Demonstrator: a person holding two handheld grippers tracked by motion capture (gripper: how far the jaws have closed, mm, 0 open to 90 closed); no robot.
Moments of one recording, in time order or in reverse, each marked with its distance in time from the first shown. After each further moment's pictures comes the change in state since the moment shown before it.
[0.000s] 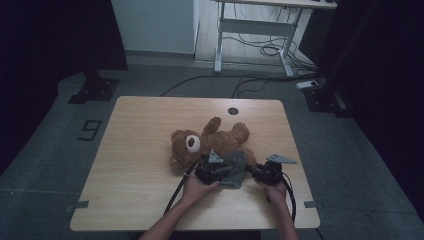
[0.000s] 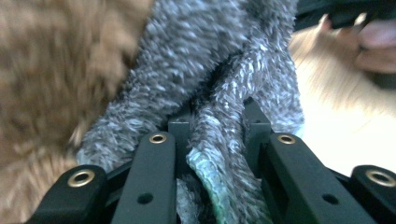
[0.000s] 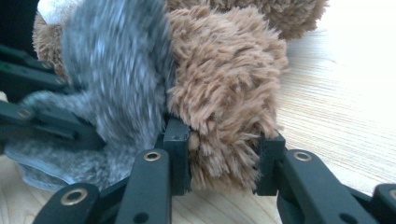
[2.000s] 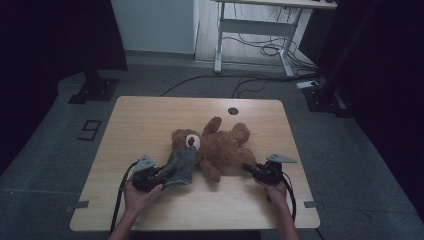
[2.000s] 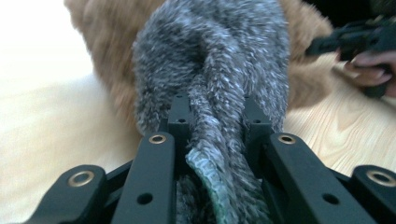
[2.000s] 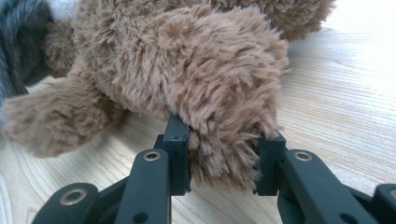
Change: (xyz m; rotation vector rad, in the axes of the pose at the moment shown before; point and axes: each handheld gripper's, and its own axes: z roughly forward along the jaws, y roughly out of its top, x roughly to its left) left arm 0.072 -0.079 -0.148 -0.266 0.076 -0.139; right arm -0.002 0.001 0.000 0.009 0.016 -0.005
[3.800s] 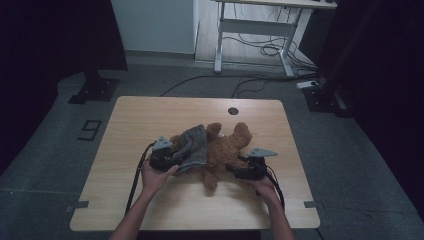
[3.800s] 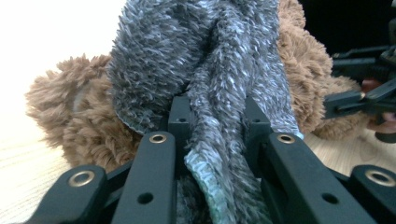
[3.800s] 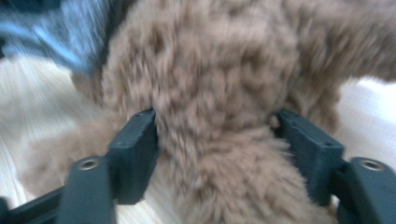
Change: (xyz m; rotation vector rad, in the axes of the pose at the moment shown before) left arm 0.004 0.041 0.048 0.017 -0.008 -0.031; right arm 0.042 0.024 0.034 0.087 0.039 -0.143
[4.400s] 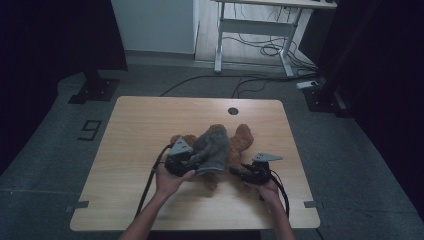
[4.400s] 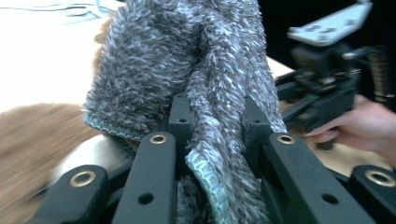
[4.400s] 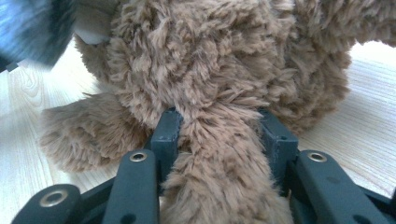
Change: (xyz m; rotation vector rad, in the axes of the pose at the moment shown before) left arm -0.076 0.029 0.018 -0.011 -0.111 0.152; right arm -0.010 -0.018 -0.009 -0.002 0.079 0.039
